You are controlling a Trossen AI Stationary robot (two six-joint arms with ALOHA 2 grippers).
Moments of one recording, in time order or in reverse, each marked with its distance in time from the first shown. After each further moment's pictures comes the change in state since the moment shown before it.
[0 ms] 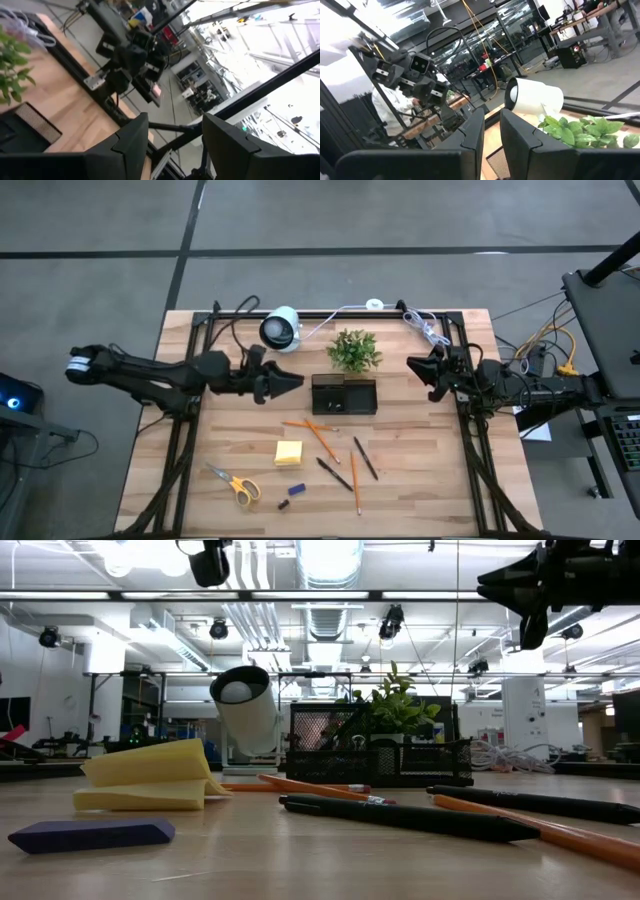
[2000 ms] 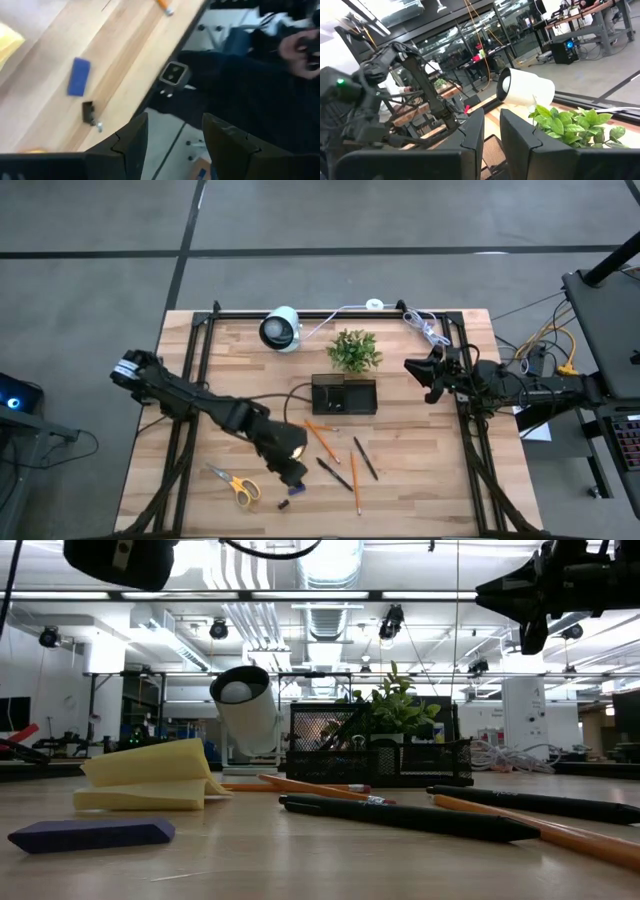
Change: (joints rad) left arm -0.297 0.518 0.491 -0.837 0.466 -0.356; right arm 0.000 0.015 0.000 -0.049 0.001 -0.030
